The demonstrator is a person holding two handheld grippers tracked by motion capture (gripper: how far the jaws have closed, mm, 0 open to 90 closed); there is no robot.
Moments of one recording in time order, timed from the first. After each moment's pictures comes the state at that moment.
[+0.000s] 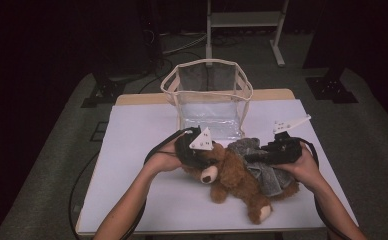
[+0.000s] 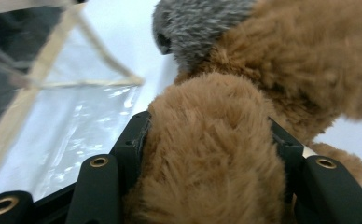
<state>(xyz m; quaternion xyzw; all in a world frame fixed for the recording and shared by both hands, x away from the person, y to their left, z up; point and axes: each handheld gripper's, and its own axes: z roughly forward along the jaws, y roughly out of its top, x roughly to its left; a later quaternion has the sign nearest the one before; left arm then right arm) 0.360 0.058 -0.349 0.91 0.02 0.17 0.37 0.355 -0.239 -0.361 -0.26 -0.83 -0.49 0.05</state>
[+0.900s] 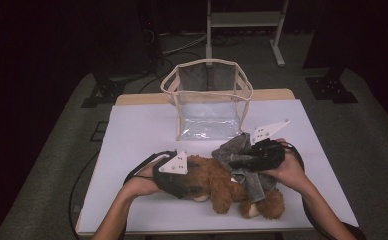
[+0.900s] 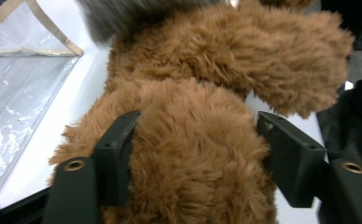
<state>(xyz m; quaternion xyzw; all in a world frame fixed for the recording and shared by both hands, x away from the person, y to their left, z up) 0.306 0.116 -0.377 0.90 0.02 0.08 0.43 0.336 -0.190 -0.360 -0.20 -0.87 -0.46 0.02</state>
